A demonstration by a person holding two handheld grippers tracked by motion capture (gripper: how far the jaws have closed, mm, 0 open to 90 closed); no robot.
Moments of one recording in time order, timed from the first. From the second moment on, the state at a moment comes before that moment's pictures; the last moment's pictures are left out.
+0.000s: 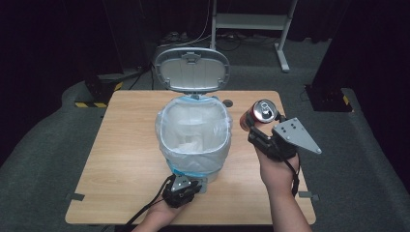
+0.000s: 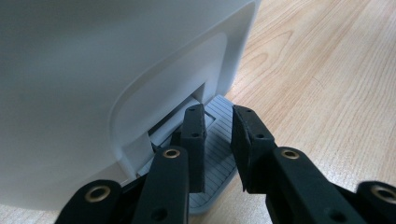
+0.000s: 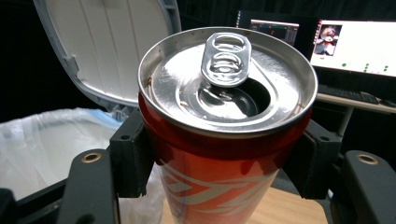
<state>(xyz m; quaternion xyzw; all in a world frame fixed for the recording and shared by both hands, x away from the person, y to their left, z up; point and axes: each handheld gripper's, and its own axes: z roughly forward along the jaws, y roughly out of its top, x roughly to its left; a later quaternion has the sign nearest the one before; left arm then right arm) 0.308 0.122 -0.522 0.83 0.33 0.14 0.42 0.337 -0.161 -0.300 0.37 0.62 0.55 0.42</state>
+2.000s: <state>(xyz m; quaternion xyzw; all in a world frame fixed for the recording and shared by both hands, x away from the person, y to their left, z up) 0.309 0.123 -0.522 0.83 0.33 0.14 0.42 0.354 -0.044 -0.269 0.29 0.67 0.59 0.35</state>
